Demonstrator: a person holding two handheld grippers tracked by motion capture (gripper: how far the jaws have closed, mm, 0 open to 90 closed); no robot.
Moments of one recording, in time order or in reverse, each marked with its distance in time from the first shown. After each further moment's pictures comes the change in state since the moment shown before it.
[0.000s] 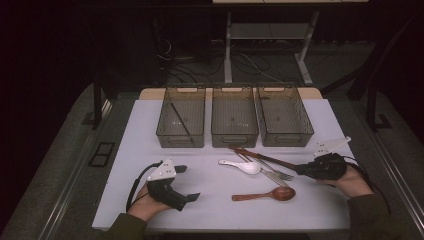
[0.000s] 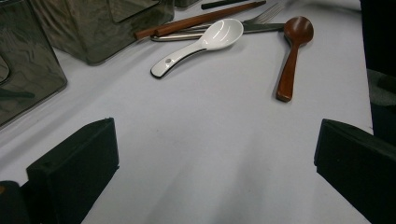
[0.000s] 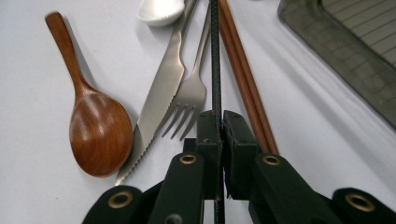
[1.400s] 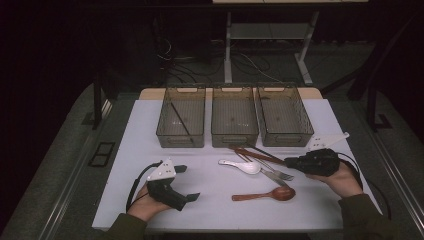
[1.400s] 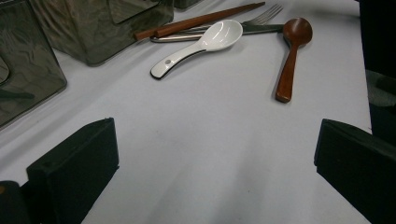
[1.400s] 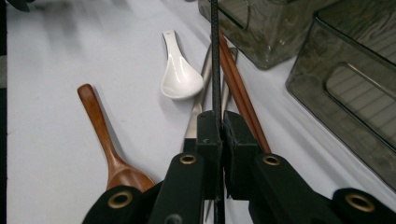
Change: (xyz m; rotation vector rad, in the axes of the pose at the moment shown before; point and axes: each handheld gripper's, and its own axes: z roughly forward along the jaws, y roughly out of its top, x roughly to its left) left arm 0.000 0.000 0.000 -0.006 -0.004 -0.002; right arm 0.021 0.034 0.001 -0.130 0.003 0.019
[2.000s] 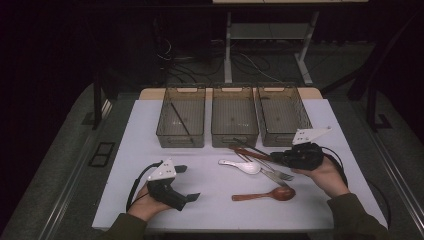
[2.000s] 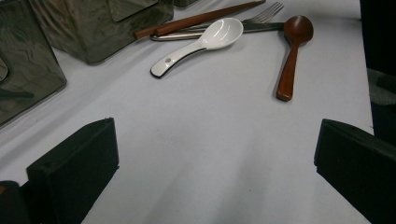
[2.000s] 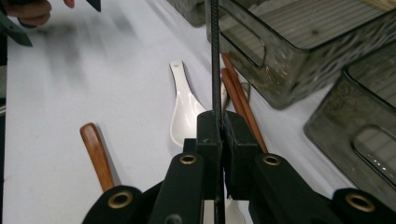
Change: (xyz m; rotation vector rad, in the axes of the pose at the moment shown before) left arm 0.000 0.000 0.000 0.006 0.000 0.004; right arm 0.012 0.033 0.026 -0.019 -0.001 -0.002
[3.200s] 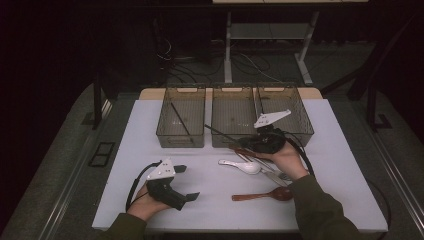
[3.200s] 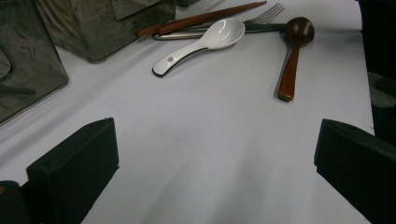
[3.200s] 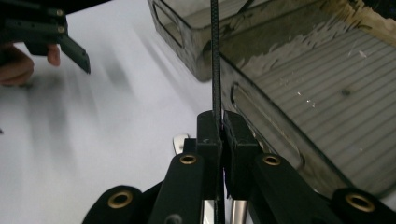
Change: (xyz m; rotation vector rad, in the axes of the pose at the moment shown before) left arm 0.002 -0.002 0.000 -0.006 -0.005 -0.016; right arm 0.013 0.073 0.068 -0.008 -0.006 0.027
